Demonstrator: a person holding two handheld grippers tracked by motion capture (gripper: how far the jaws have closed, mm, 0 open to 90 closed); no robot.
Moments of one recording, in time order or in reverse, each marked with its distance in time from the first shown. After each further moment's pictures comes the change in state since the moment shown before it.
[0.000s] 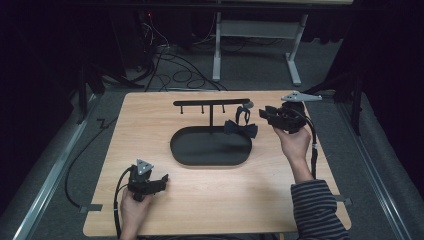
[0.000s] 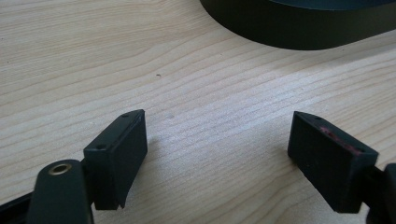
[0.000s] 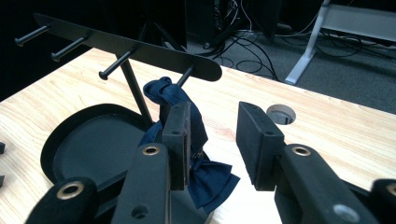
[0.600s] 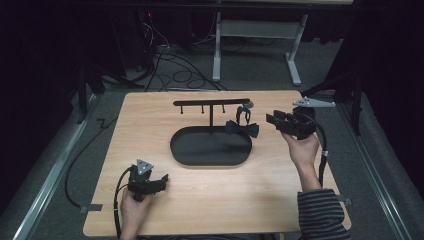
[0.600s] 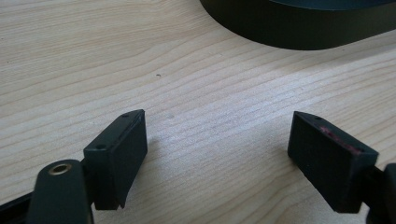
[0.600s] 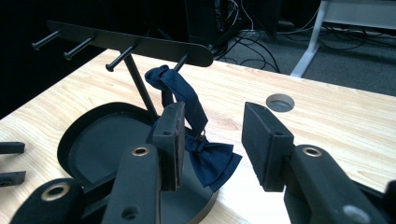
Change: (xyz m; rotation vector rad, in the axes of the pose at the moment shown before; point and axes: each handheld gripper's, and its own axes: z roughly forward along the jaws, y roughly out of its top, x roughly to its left) left arm 0.000 0.000 0.000 0.001 -0.001 0.000; right arm -0.009 -0.015 -0.024 -0.023 0.022 0.058
